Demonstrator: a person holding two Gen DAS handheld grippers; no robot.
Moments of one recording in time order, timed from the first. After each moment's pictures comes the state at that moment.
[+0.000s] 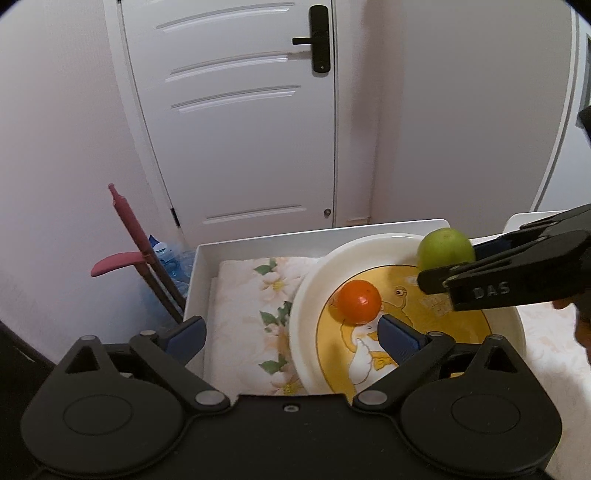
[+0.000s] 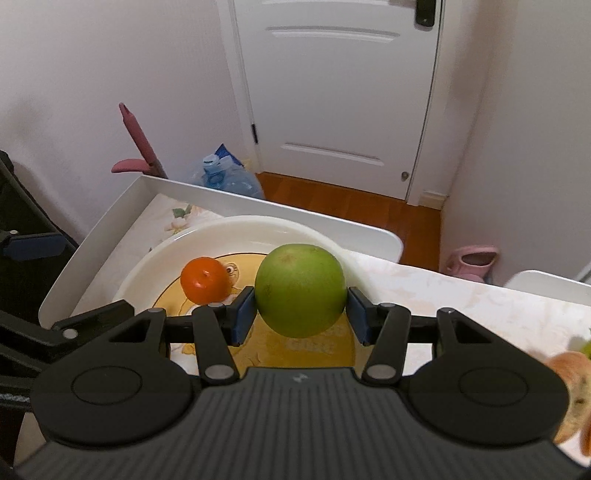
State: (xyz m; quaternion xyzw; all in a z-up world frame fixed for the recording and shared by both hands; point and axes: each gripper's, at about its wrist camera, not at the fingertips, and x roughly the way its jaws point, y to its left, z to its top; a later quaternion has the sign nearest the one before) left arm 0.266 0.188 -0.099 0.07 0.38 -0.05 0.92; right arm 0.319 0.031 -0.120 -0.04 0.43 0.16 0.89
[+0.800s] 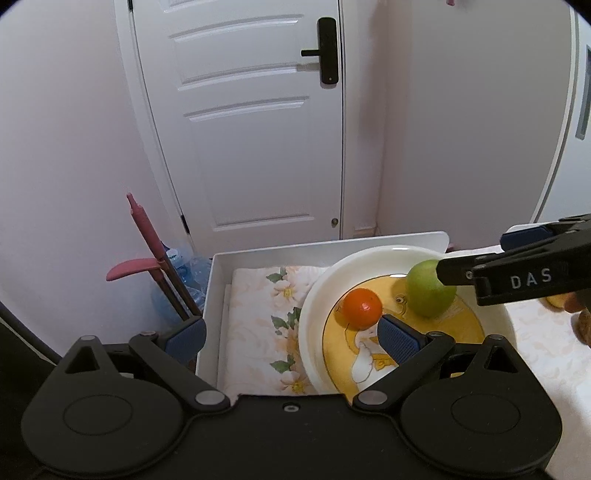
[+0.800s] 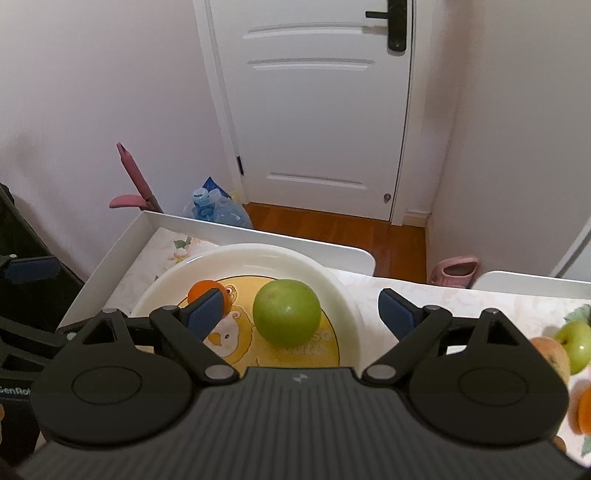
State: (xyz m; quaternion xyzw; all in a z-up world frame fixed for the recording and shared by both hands) left arm 0.245 0.189 -0.079 0.06 0.36 -0.04 0.93; right arm 0.284 0.009 -0.083 -0.01 0.38 0.13 0.92
